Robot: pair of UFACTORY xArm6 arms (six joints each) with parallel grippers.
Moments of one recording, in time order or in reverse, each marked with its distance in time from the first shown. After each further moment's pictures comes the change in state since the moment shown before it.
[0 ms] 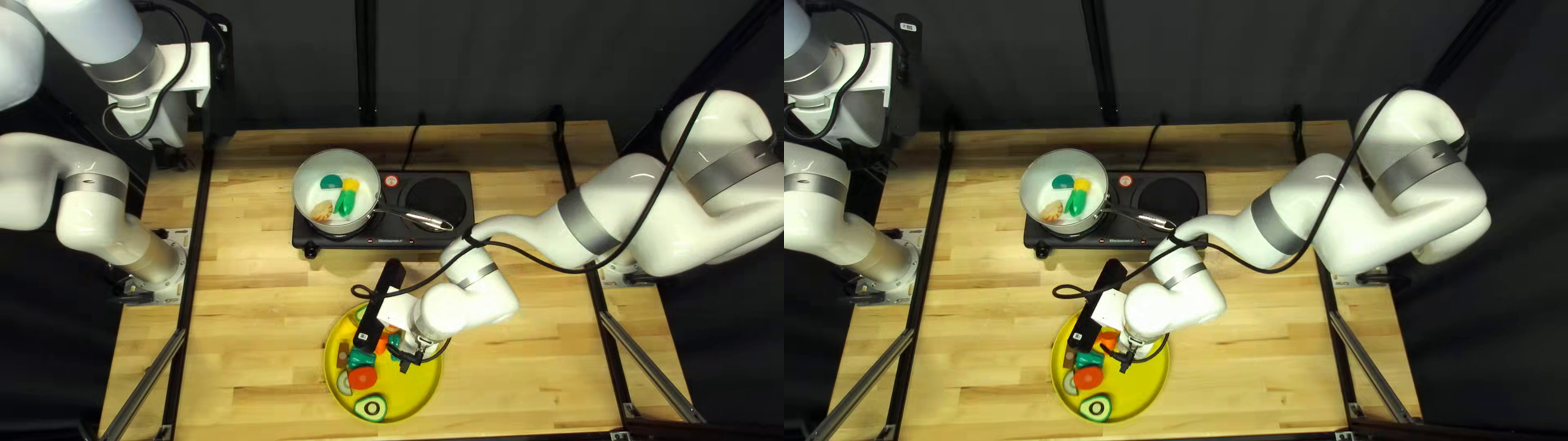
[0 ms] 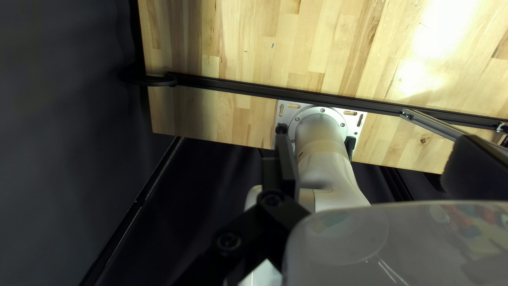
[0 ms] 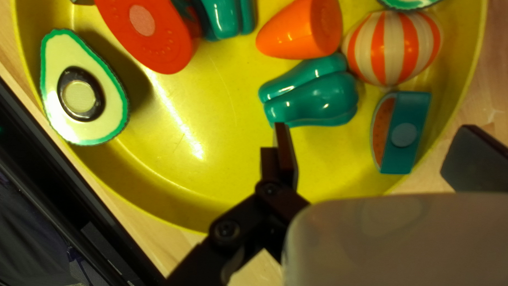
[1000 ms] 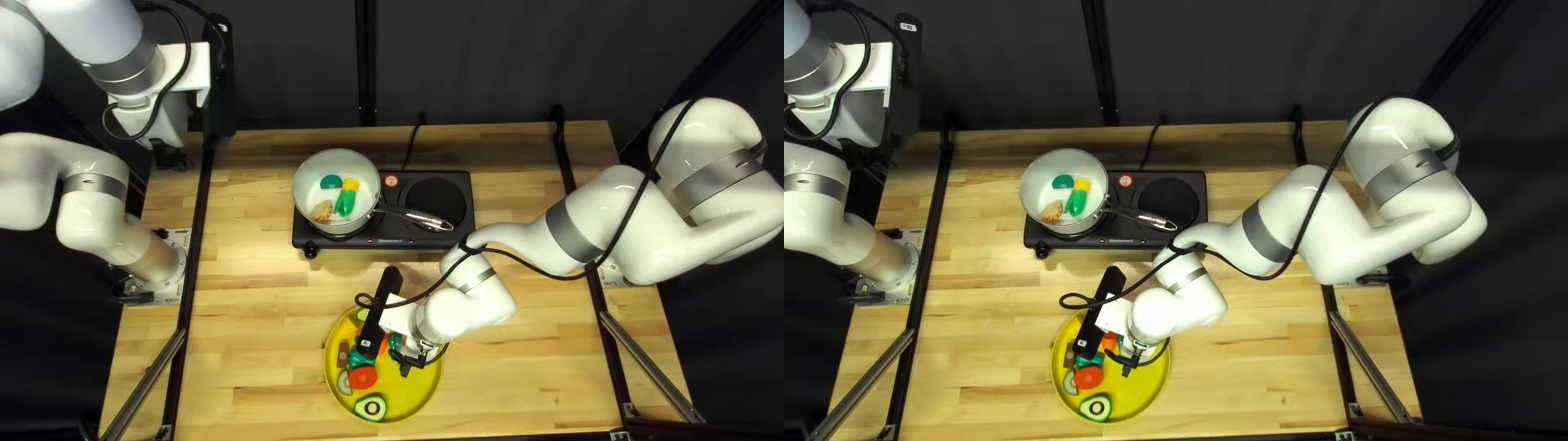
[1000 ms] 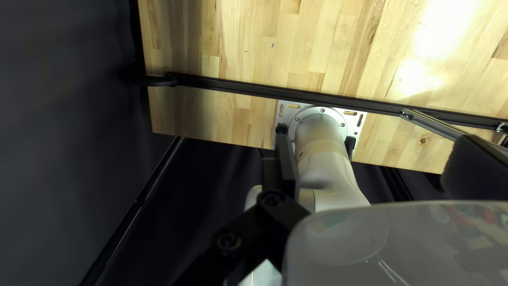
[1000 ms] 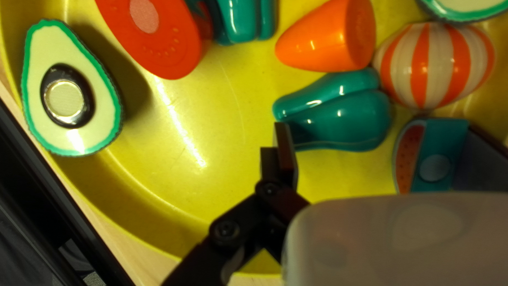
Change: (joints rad) left arm 0.000 0.000 0.000 0.000 0.000 0.000; right arm -0.001 0.057 0.019 -0.001 -0.118 -0.020
